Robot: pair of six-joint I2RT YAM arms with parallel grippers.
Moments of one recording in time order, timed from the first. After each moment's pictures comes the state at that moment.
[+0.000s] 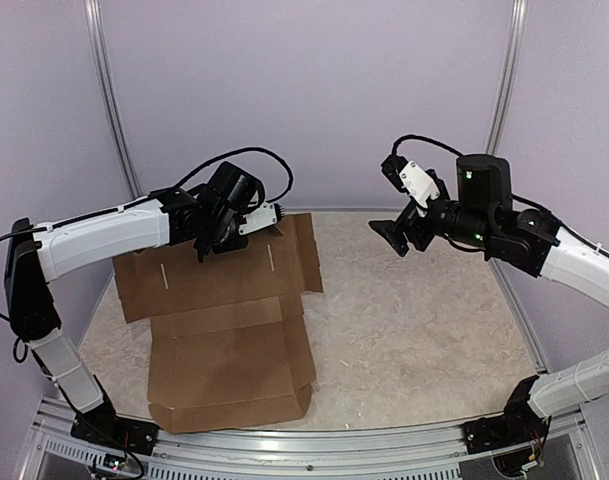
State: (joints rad) left arm -0.78 1.68 1.46 -0.56 -0.69 0.82; right arm 0.75 1.20 1.14 -0.23 0.08 -0.42
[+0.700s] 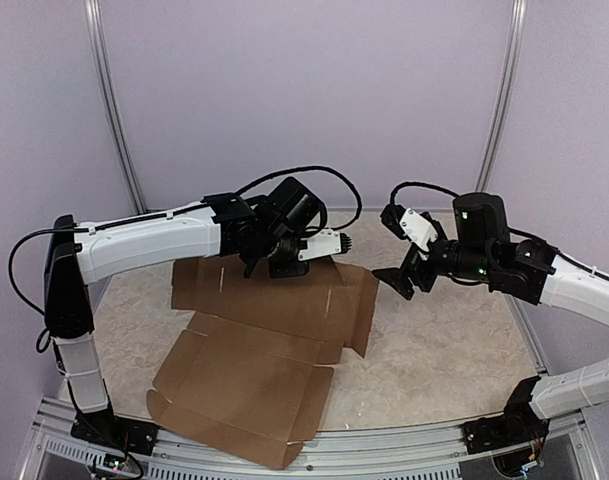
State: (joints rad) left arm -0.98 1.88 1.68 -0.65 -0.43 0.77; right arm 0.75 1.11 0.93 -0.24 -0.03 -0.42
